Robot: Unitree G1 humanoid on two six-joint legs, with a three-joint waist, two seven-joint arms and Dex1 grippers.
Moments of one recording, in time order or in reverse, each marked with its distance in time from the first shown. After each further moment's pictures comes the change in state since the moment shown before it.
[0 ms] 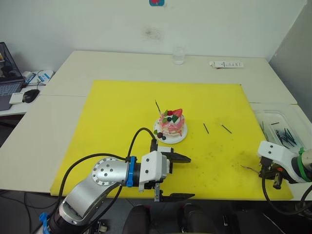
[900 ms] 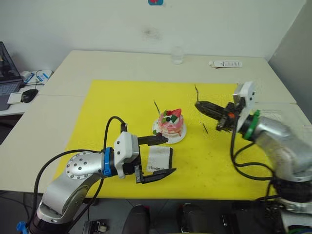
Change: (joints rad) left arm 0.054 0.039 0.295 0.026 -0.169 0.025 0.056; right arm -0.444 0.976 -0.119 0.108 0.207 -0.370 -0.345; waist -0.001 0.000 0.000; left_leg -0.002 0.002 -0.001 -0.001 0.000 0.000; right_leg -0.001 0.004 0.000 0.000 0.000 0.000
